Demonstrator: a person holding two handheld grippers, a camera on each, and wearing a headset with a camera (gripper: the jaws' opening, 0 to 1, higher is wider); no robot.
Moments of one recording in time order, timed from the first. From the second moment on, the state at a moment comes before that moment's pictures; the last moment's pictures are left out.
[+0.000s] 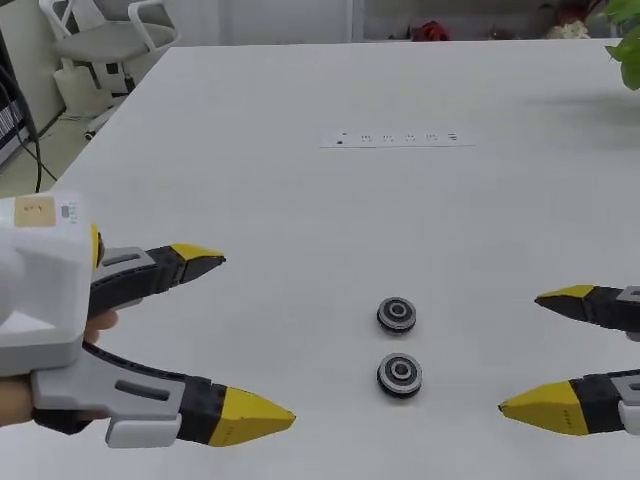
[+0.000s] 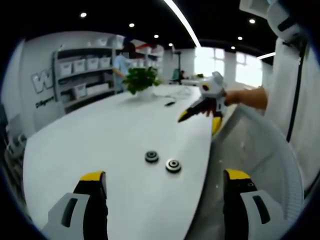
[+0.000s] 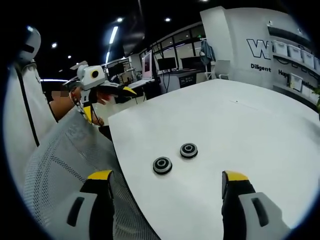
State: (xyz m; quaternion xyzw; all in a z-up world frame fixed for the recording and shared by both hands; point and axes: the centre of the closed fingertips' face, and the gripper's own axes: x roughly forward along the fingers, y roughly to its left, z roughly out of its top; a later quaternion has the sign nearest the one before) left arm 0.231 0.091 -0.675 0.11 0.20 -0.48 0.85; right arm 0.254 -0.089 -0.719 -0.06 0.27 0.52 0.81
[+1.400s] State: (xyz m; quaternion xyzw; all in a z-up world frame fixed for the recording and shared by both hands) left arm 0.255 0.042 -0.668 0.10 0.16 -0.53 0.83; right arm 0.257 -0.049 -0.728 -0.08 0.25 0.58 0.77
